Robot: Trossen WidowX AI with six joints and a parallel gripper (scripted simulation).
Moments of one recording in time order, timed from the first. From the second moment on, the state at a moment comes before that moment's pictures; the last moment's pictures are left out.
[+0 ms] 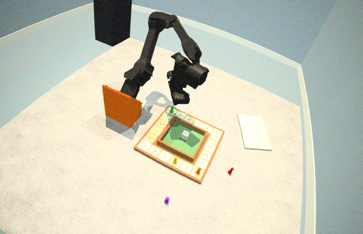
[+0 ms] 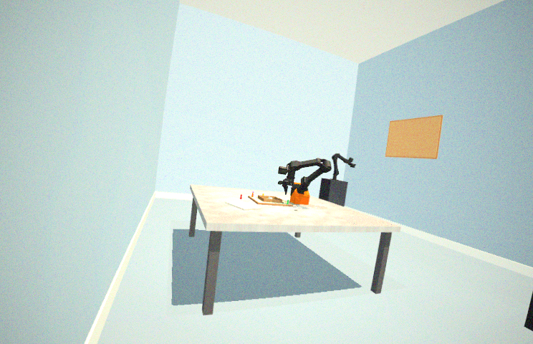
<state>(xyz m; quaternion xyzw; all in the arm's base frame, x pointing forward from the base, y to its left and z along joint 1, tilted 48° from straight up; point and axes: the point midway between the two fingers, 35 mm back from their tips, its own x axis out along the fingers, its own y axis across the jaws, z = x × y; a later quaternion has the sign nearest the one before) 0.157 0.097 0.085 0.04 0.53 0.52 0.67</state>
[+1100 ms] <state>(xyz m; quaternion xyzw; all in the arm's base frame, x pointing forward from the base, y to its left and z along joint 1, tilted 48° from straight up) 0.150 0.132 0.055 0.02 0.52 0.54 0.67</state>
